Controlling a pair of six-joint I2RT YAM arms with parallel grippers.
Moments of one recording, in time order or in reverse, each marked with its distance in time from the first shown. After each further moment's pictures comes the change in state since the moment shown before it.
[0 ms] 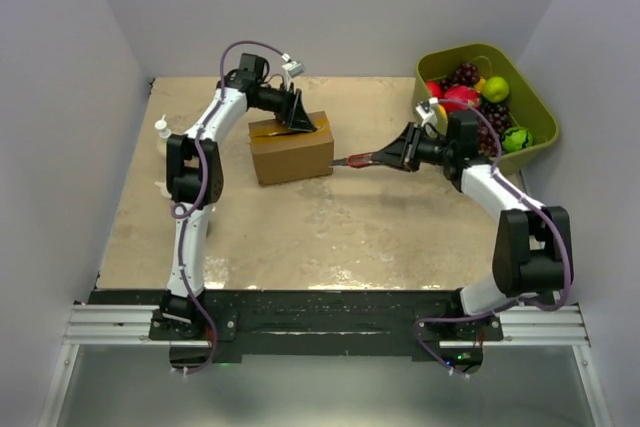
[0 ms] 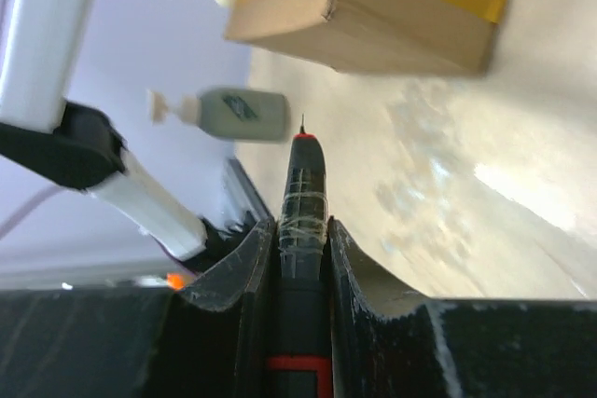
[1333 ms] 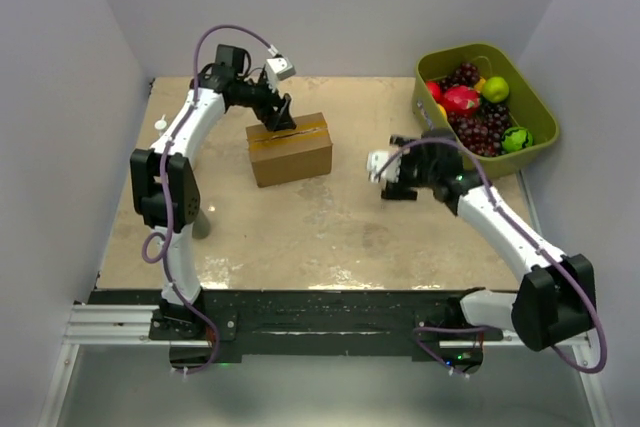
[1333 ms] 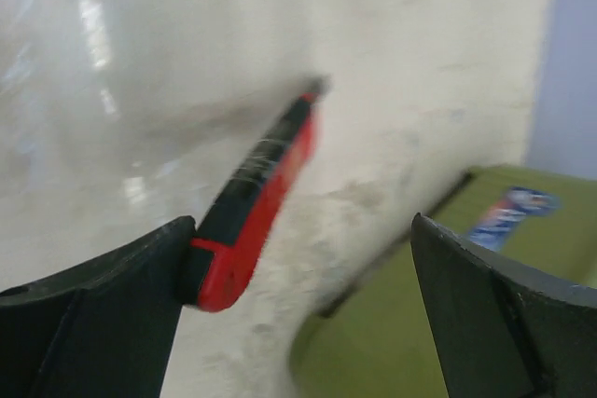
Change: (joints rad) left arm 0.018 -0.379 -0.310 0.066 -0.230 0.255; right arm 0.256 -0.295 -0.148 -0.470 0.727 -2.020
